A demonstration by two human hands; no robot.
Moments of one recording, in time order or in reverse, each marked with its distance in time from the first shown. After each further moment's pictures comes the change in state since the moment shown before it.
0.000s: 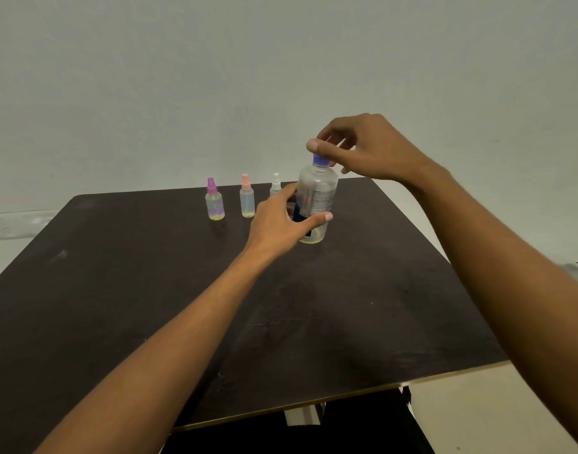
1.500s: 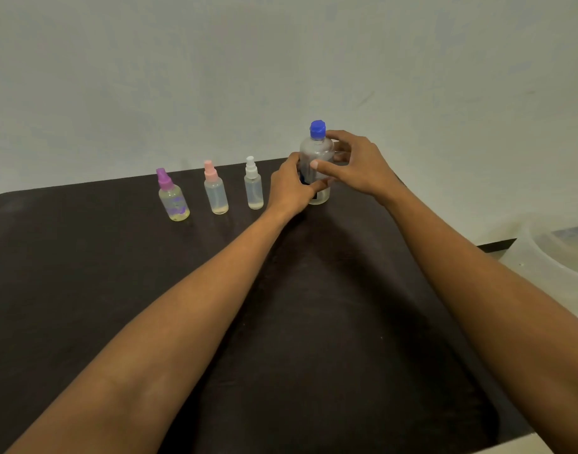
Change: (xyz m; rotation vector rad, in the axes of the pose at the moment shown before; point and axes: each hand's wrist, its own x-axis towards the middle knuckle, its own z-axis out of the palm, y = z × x) left_hand 0.162 -0.066 0.107 -0.082 -0.048 -0.079; right_hand 0.054 0.159 0.118 0.282 0.041 0.286
